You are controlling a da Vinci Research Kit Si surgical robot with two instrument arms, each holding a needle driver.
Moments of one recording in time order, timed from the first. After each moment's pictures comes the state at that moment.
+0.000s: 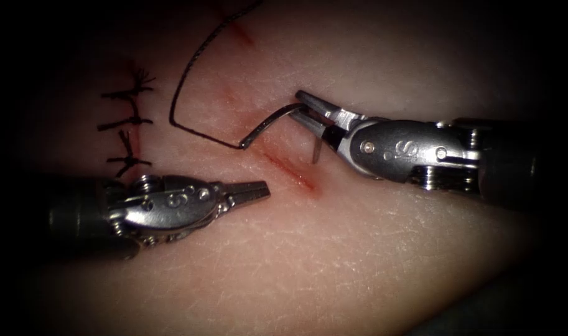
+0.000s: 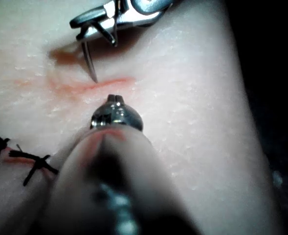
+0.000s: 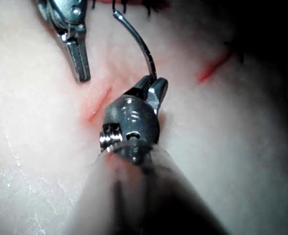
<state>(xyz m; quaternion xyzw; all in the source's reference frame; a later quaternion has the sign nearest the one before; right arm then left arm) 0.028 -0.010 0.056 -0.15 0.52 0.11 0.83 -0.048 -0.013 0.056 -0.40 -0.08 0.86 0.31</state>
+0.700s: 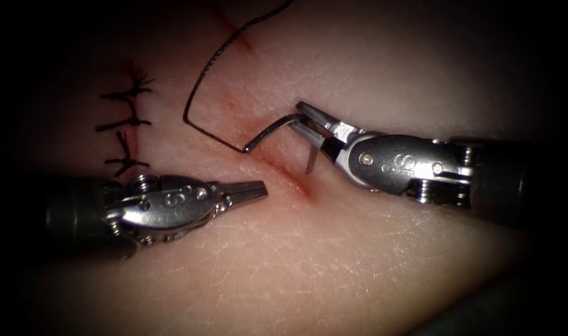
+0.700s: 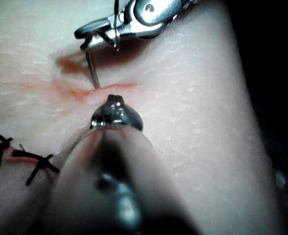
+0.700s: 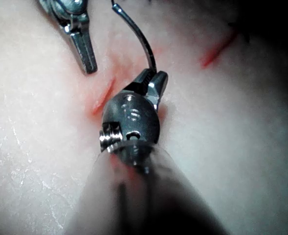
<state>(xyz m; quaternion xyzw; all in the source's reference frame) 0.028 -0.013 0.057 -0.12 0.52 0.13 0.84 -0.048 -0.013 0.056 -0.40 -0.08 0.86 0.31</state>
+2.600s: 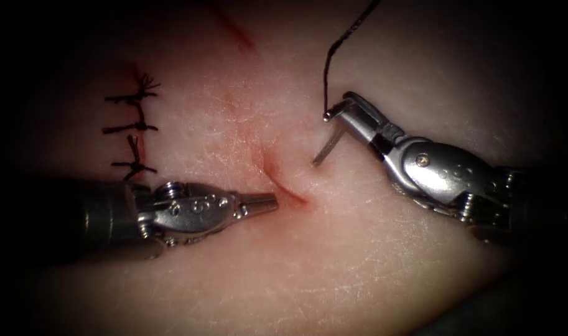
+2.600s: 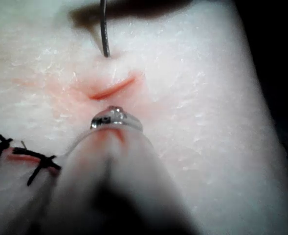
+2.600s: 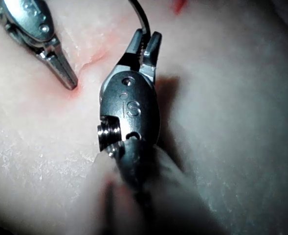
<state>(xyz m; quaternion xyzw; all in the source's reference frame) 0.024 -0.009 0.053 -0.11 0.61 0.38 0.69 -0.049 -0.015 0.061 -0.35 -0.10 0.89 0.29</state>
